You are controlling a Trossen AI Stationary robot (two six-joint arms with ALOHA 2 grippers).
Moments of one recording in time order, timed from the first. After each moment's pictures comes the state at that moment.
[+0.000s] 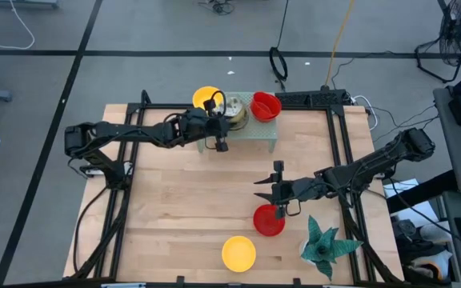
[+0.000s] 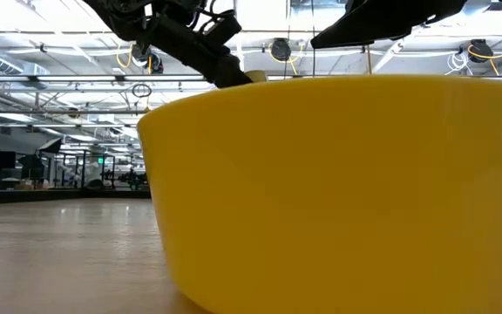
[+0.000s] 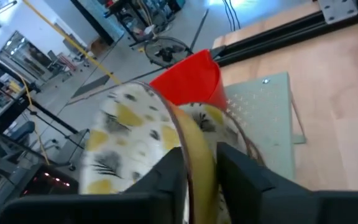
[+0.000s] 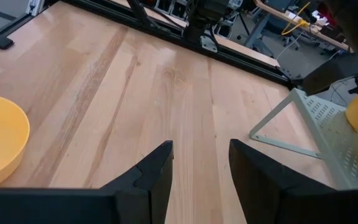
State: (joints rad) left arm 0.29 1.55 1.01 0.27 -0.22 0.52; right arm 0.37 1.27 0.74 0.11 0.44 -0.17
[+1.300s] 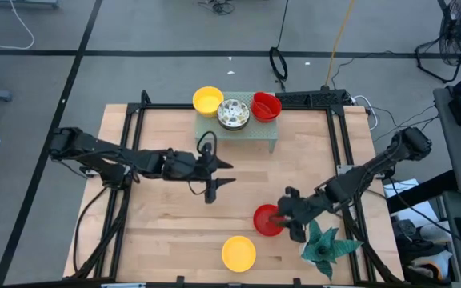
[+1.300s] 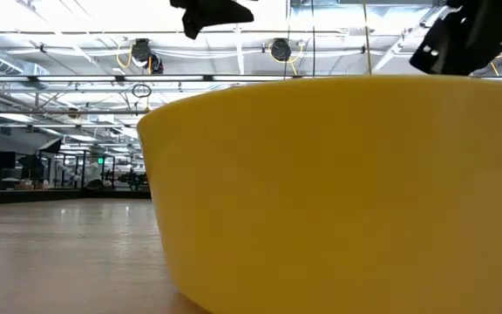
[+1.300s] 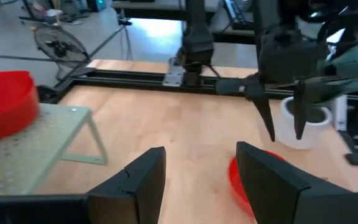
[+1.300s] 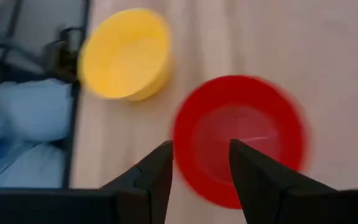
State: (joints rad) left arm -0.16 1.40 1.01 0.08 -0.23 -0.11; right arm 0.53 1.30 0.85 -0.40 0.10 0.63
